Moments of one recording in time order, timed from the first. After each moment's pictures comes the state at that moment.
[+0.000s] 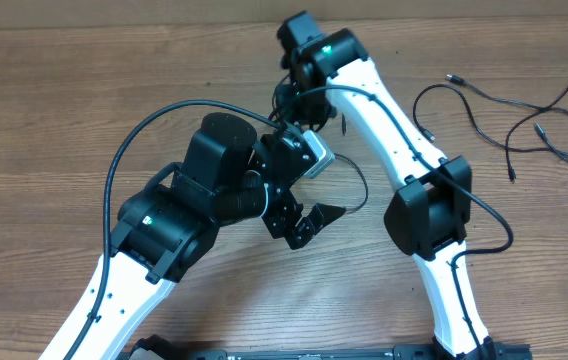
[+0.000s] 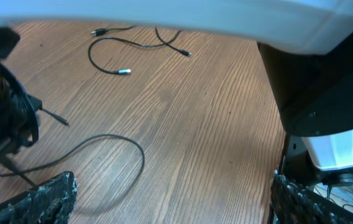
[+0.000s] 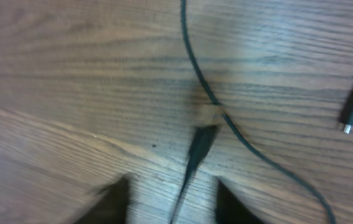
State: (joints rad) left arm -0.59 1.21 1.29 -0.73 0.52 0.14; right arm 0.51 2.38 2.36 -1.31 -0.15 0.34
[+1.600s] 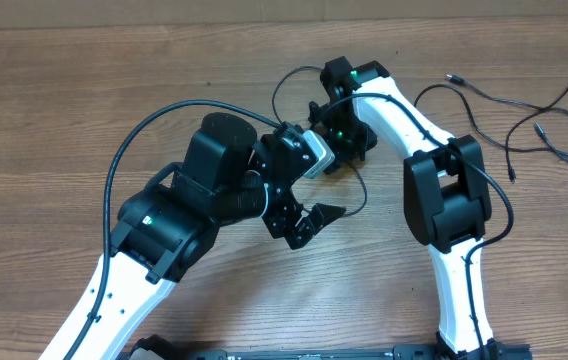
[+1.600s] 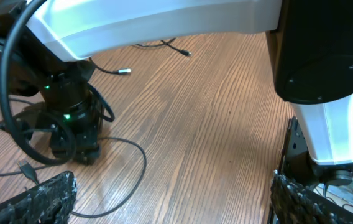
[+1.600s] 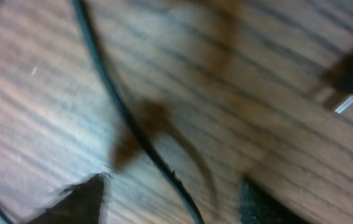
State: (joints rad) left arm -0.59 1.21 1.29 -0.73 0.52 0.14; right arm 0.37 2.36 1.93 -1.21 -0.11 -0.24
